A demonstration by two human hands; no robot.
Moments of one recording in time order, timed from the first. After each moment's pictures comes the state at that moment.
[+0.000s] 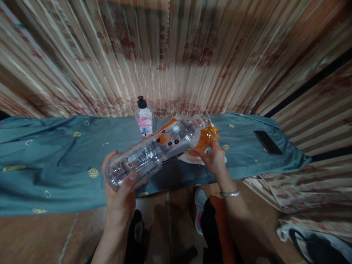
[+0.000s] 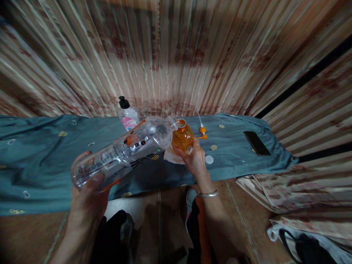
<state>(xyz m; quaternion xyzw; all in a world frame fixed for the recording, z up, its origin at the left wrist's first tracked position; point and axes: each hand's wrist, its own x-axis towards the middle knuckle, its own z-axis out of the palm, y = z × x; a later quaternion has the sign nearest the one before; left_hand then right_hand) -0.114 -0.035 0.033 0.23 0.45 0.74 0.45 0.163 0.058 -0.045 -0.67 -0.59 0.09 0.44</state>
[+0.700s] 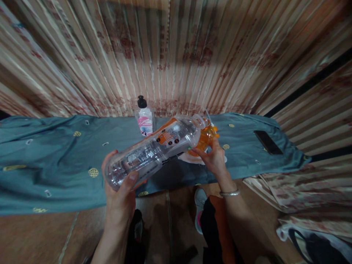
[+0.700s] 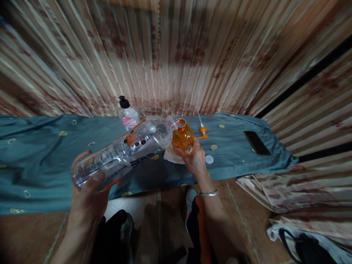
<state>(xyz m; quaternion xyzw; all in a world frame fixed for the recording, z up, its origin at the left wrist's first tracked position) -0.115 -0.034 0.032 0.23 0.45 0.74 0.45 0.163 0.057 -0.043 -0.68 -0.58 0.11 0.44</state>
